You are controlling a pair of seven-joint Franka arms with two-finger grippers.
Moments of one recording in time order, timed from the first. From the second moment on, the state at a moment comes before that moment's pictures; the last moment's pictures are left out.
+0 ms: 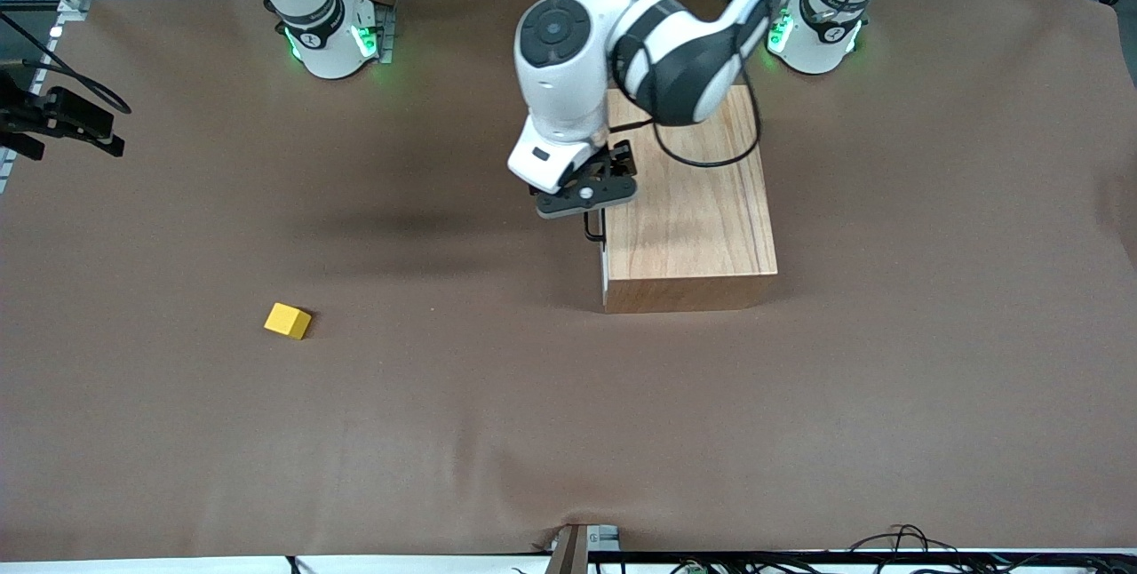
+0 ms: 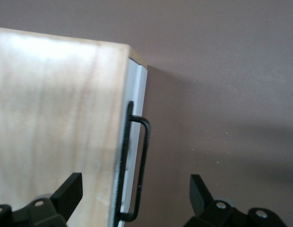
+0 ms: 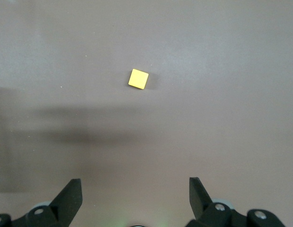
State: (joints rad) left arm -0.89 0.58 0.03 -1.23 0.05 1.74 -1.02; right arm 0.01 -0.03 -0.08 -1.54 0.02 1.46 -0.09
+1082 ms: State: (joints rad) left arm -1.14 0.82 0.18 -1.14 0.10 1.68 -1.03; right arm 0.01 -0.03 -0.07 -1.54 0.02 1.48 -0.09
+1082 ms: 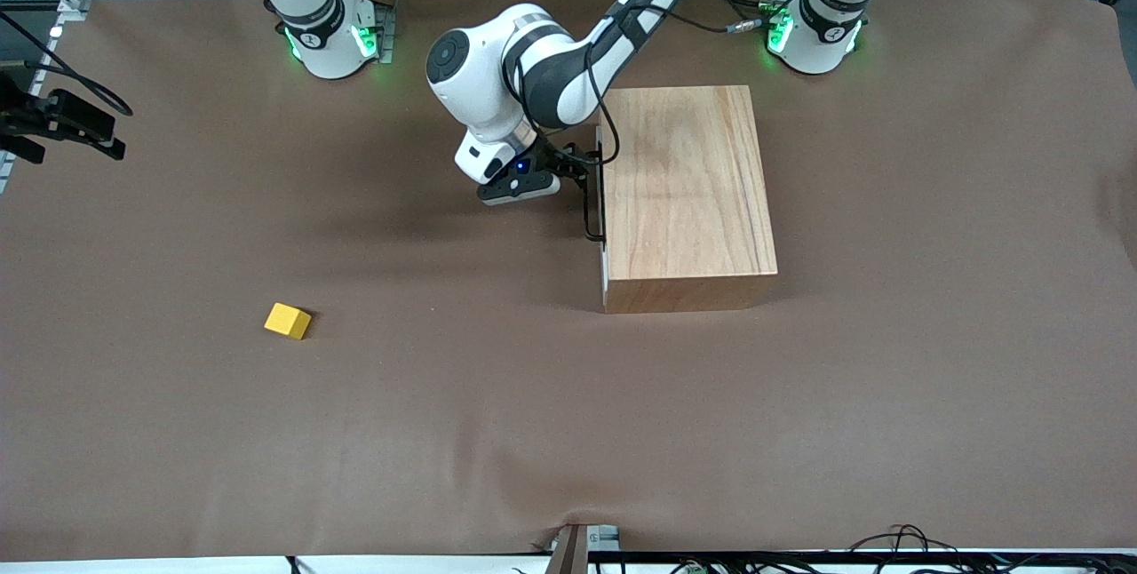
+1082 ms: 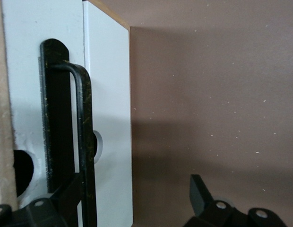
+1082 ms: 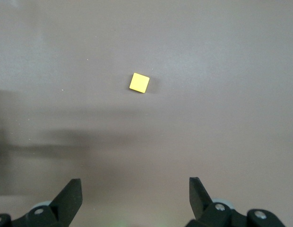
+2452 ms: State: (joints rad) left arm -1.13 0.85 0.18 -1.14 0.10 1.62 -1.04; right arm 0.03 0.23 -0.05 -1.66 0.02 1.74 0.08
